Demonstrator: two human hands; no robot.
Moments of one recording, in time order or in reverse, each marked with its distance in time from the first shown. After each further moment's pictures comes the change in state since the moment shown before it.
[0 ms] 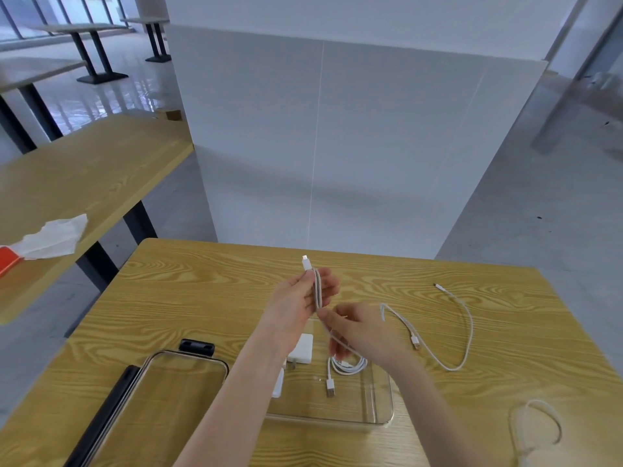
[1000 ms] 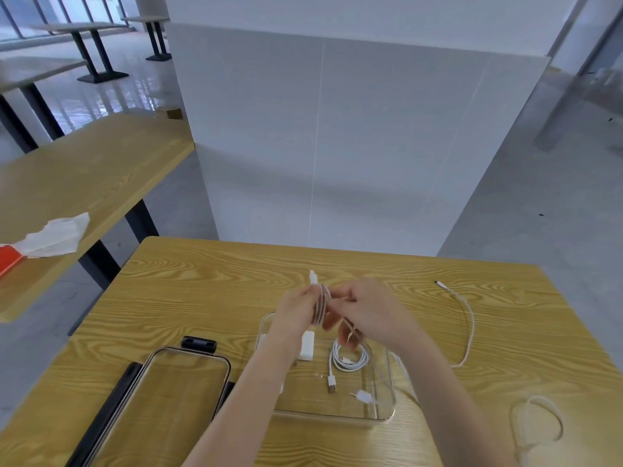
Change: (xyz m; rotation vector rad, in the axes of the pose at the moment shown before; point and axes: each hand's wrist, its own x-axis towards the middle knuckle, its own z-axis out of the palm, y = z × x) left_hand 0.000 -0.015 0.002 0.384 0.164 -0.073; right_hand -0.013 -0.036 -0.013 -0.078 0.027 0.001
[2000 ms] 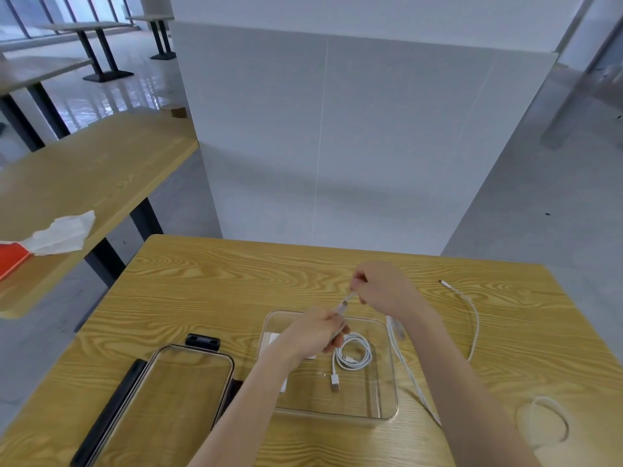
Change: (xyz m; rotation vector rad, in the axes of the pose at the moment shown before) left_hand -0.012 -0.009 -0.001 0.444 -0.316 0.038; right_hand 0.042 0.015 -0.024 -0.551 0.151 -0.023
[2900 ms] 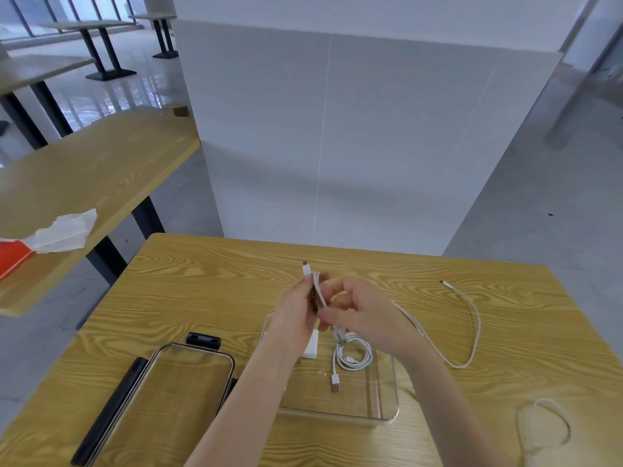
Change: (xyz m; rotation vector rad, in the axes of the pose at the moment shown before) left_hand 0.014 0.000 -0.011 -0.838 0.255 0.089; right_hand -0.041 -0.019 0.019 0.640 -0.124 -0.141
